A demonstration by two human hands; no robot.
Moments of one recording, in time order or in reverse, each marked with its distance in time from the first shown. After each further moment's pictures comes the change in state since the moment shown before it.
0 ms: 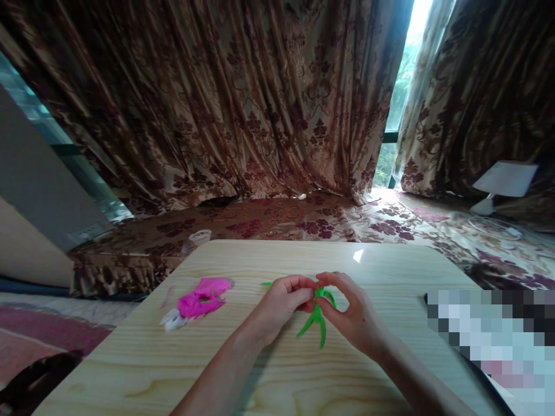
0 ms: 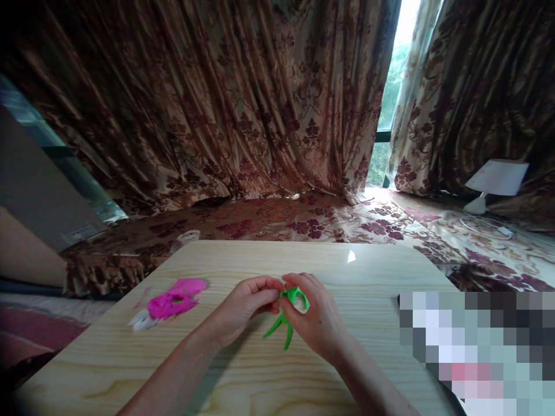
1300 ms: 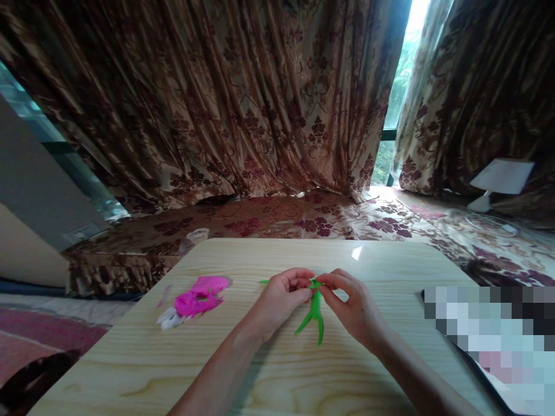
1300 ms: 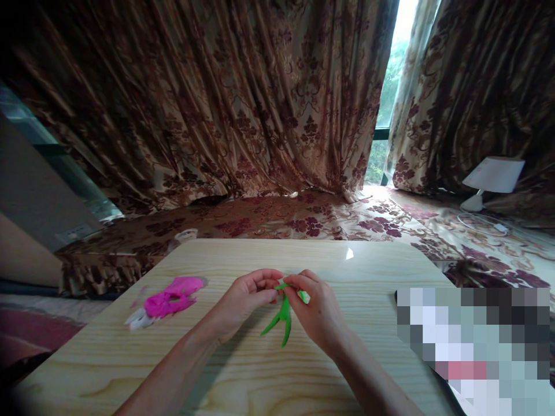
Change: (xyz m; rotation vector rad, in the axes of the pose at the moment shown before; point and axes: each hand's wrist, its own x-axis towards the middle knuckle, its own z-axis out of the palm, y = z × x) left_hand 0.001 0.001 0.001 0.034 0.018 0.055; right_hand 0.003 0.006 -0.003 0.006 -0.035 0.073
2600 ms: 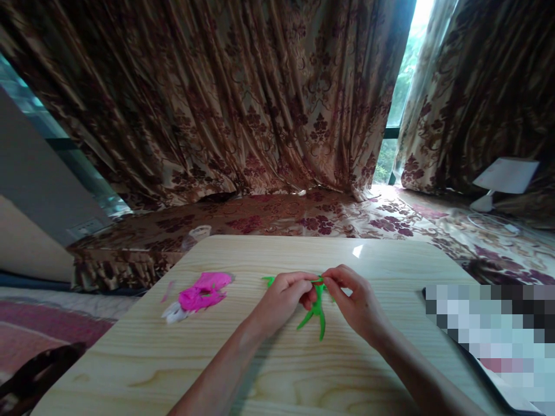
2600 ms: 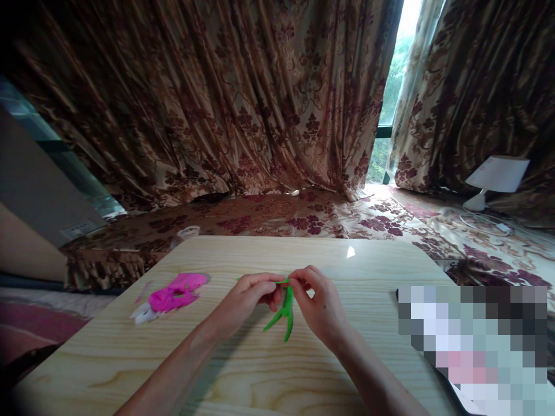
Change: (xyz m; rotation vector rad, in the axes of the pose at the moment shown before) left_hand -0.006 0.004 -0.001 0.169 -0.093 0.094; right_hand 0.000 -0.001 0.002 0.099 0.033 0.055
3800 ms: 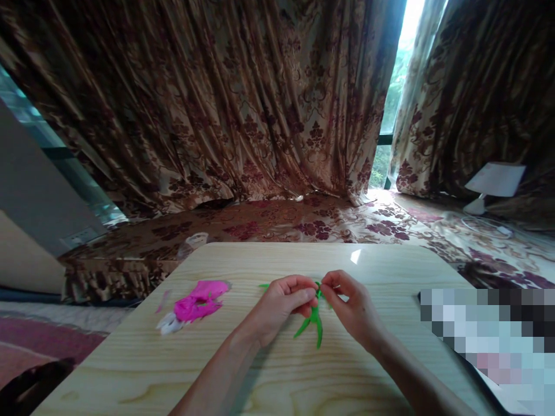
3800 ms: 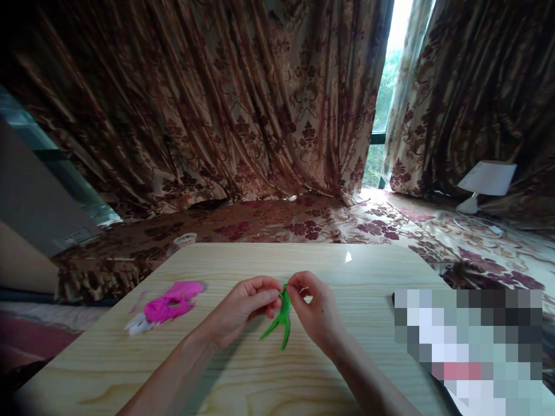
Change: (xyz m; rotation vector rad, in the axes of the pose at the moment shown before) left_hand 0.000 -0.002 -0.002 -0.233 -0.017 -0.117; right_hand -0.001 0.001 0.001 0.057 0.073 0.054
